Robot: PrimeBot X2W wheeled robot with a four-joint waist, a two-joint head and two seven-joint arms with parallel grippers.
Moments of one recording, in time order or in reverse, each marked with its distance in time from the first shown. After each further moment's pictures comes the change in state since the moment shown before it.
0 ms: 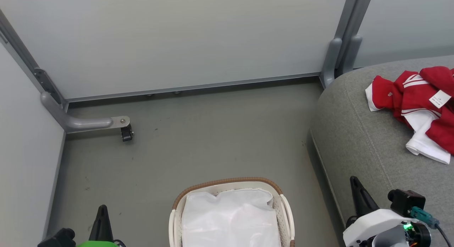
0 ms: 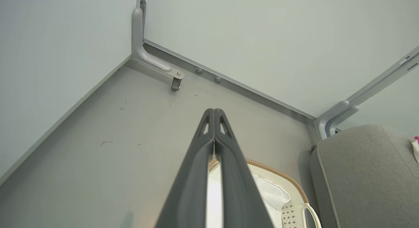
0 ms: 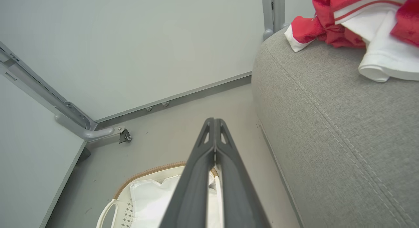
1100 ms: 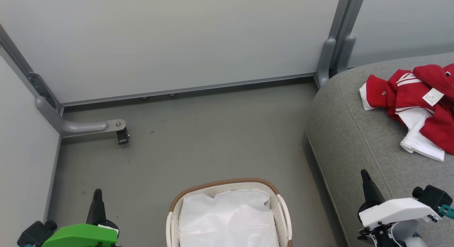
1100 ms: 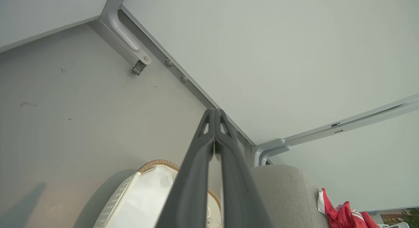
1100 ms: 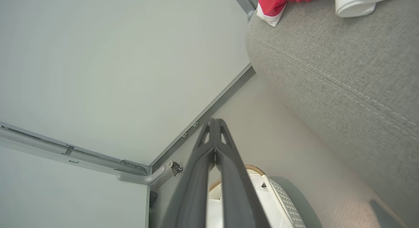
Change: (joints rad) left arm -0.053 0.001 0.021 -0.064 -0.448 0.000 0.124; right arm -0.022 -0.002 -0.053 -0.038 0.502 0.000 0.123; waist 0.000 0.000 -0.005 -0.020
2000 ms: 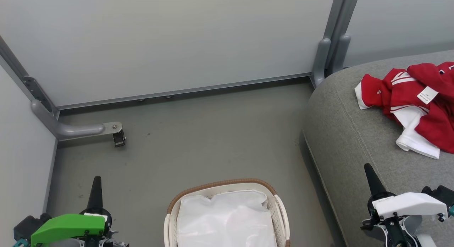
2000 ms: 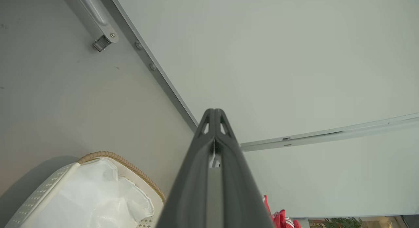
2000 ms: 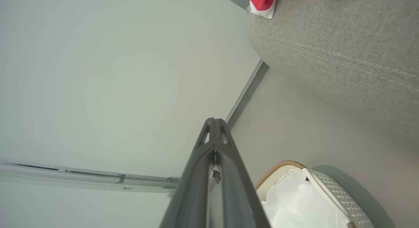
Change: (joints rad) left arm -0.037 0.001 0.013 -0.038 -0.273 -0.001 0.074; right arm -0.018 -0.002 -0.033 -0.023 0.303 0.000 0.074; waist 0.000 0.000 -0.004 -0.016
